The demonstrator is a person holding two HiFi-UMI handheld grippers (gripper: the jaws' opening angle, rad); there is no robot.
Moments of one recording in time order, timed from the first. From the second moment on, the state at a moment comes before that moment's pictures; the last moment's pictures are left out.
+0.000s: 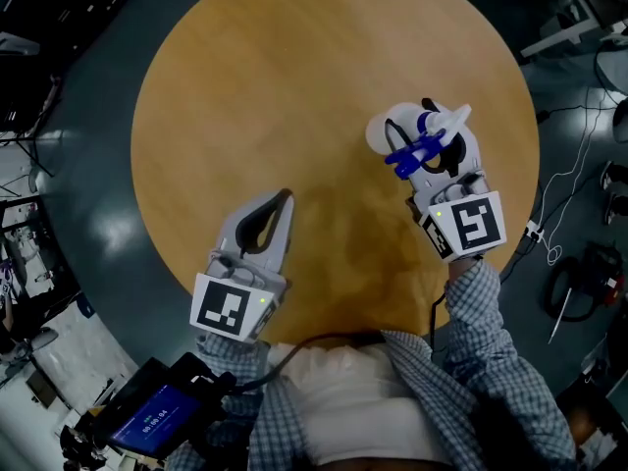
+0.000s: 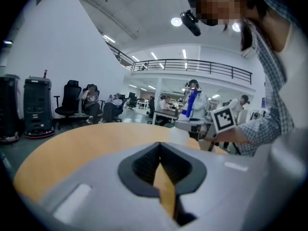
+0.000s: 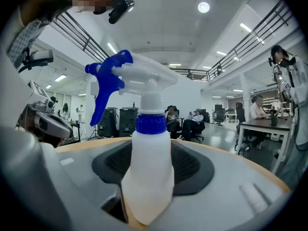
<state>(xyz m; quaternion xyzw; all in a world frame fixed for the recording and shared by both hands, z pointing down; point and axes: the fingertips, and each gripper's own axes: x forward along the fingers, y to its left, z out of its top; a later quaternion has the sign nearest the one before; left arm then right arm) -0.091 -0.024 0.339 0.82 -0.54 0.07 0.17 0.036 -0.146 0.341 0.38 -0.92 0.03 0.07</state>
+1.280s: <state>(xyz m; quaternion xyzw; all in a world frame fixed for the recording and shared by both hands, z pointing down) -0.088 0.032 0.304 0.83 -0.54 0.06 0.13 0.045 -0.112 0.341 0.39 -0.91 0.02 0.13</state>
